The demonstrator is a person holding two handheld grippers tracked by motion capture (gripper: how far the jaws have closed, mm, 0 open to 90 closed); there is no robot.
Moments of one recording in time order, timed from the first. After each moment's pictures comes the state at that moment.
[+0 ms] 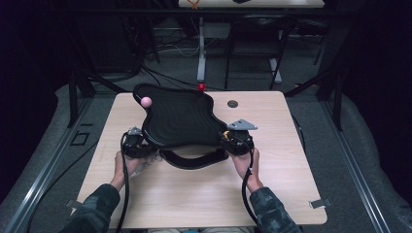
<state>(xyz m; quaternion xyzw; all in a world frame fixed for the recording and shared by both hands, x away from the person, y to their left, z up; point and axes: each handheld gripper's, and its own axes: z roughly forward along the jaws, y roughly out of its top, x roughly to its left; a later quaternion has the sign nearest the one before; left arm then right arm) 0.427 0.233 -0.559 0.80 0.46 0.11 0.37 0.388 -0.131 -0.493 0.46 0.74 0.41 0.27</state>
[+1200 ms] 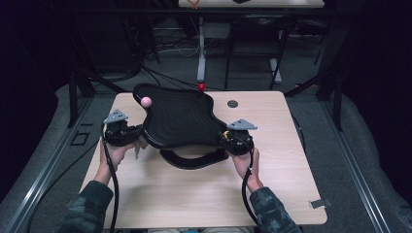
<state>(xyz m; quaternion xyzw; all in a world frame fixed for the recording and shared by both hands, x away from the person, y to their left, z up) 0.412 0.253 -0.470 0.76 0.40 0.18 0.48 0.388 -0.131 -0.493 0.46 0.74 0.41 0.26</state>
